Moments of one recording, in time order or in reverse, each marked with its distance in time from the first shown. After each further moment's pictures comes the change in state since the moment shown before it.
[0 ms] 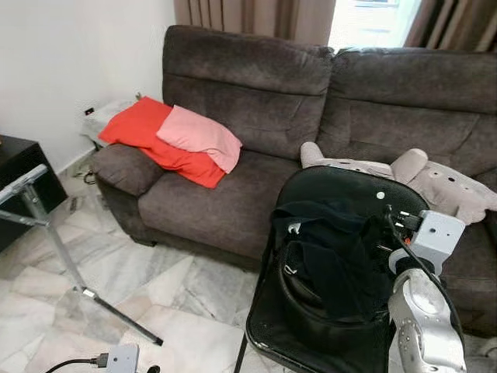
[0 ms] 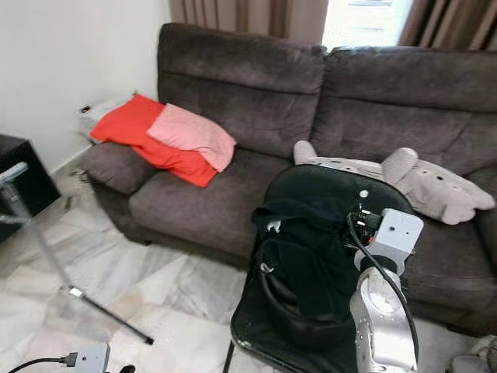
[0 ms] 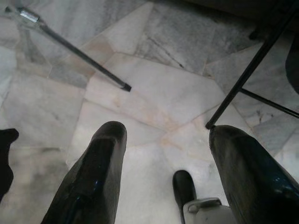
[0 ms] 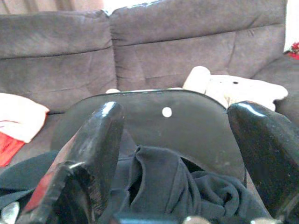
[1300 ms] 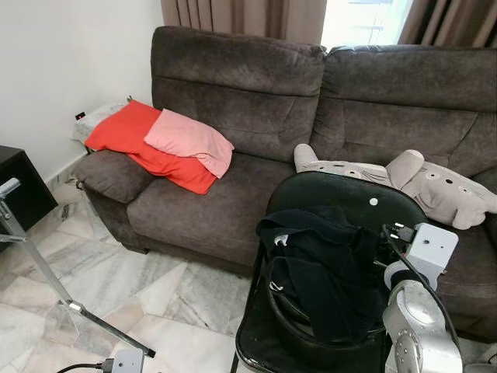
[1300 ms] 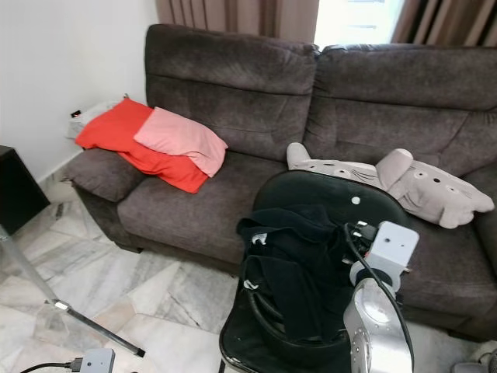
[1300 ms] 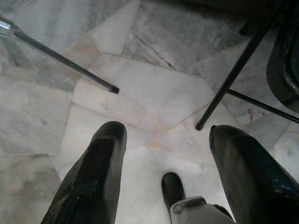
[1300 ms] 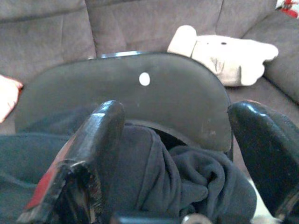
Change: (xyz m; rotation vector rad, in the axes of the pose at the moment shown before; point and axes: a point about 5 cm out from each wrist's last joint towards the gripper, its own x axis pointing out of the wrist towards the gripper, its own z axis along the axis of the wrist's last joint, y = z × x) left arm -0.002 -0.007 -0.008 0.015 0.030 -0.025; right arm -0.016 0.002 -0.015 -0.011 0.167 -0.060
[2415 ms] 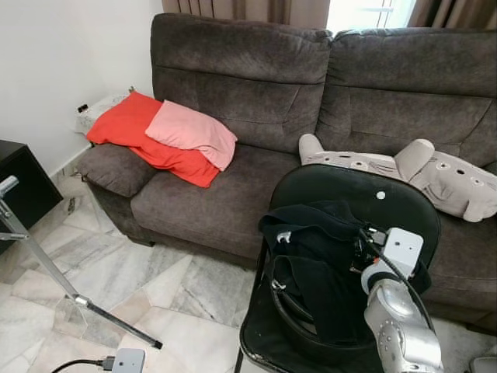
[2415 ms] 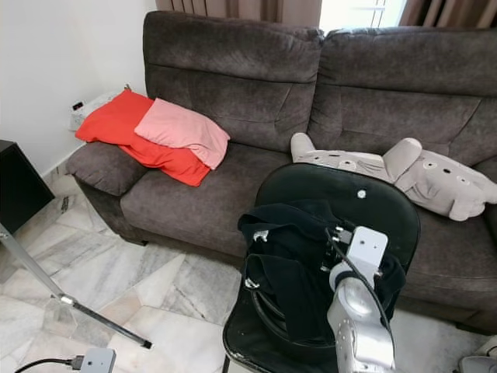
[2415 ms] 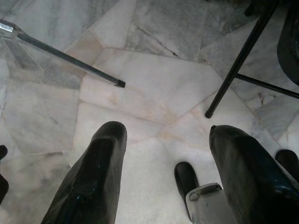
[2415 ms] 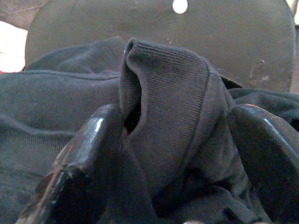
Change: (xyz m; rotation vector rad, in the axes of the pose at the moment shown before) left arm -0.001 0.005 0.001 0.073 0.003 -0.030; right arm 0.012 0.021 -0.025 0.040 0.174 0.075
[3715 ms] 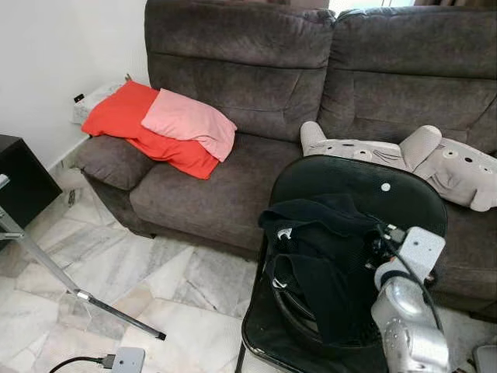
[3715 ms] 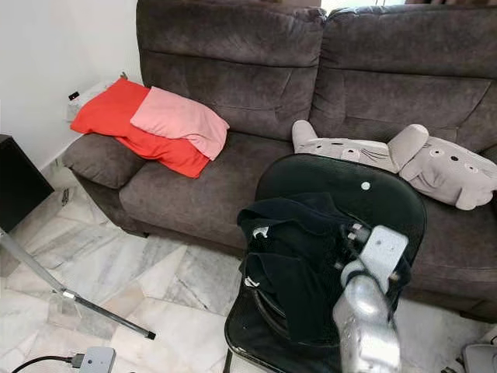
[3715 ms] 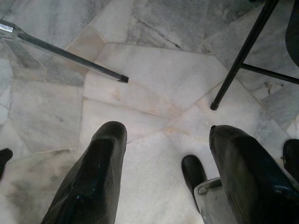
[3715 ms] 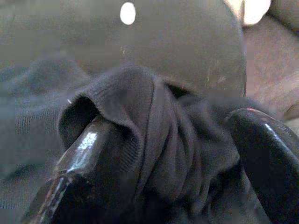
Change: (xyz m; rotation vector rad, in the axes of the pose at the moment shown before) left arm 0.000 0.001 0.002 0.031 -0.011 -0.006; right arm -0.001 -0.016 0.015 0.037 -0.063 -0.160
